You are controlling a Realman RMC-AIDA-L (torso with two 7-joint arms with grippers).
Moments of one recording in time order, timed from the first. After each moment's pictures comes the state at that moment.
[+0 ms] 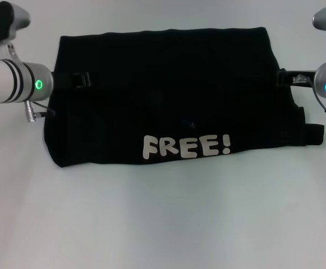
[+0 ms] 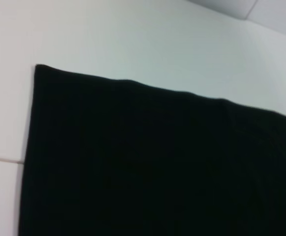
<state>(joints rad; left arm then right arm) -0.88 -2.07 0.75 0.57 2.49 0.69 -2.56 0.92 2.05 -0.84 -0.42 -2.42 -0.43 2.33</state>
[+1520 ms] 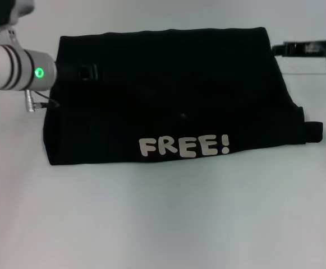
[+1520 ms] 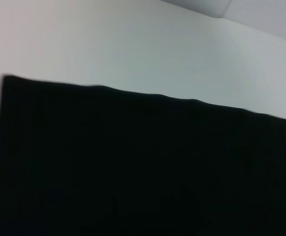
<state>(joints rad) -0.88 -2.07 0.77 0.67 2.50 0.83 -2.60 0.96 1.98 -0.83 -0.49 -2.45 -0.59 2.43</state>
